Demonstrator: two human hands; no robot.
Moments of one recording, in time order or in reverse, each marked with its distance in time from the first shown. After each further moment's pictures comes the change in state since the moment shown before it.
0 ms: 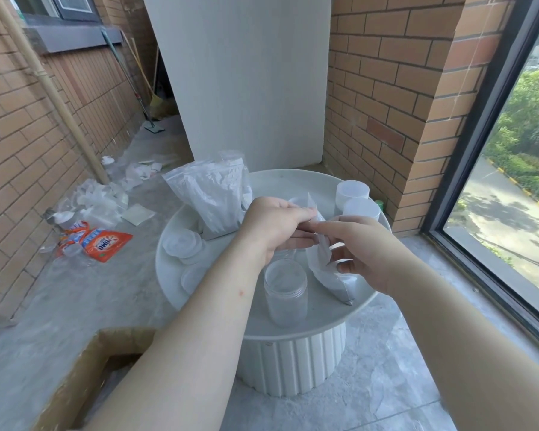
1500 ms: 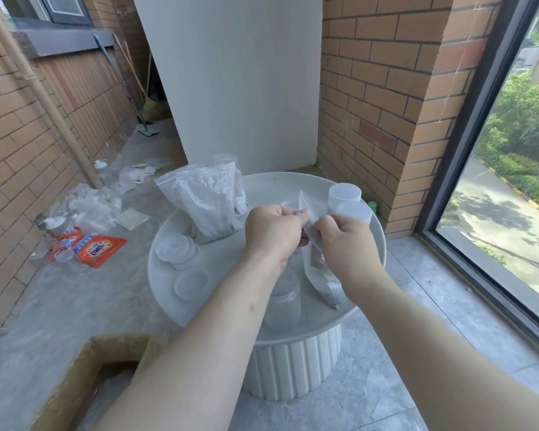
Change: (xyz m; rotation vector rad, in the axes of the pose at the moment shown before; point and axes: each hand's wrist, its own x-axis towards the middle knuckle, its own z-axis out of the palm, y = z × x) left_hand 0.006 -0.014 0.024 -0.045 0.281 0.072; right_hand 0.001 0.010 0.021 -0.162 0.351 -0.286
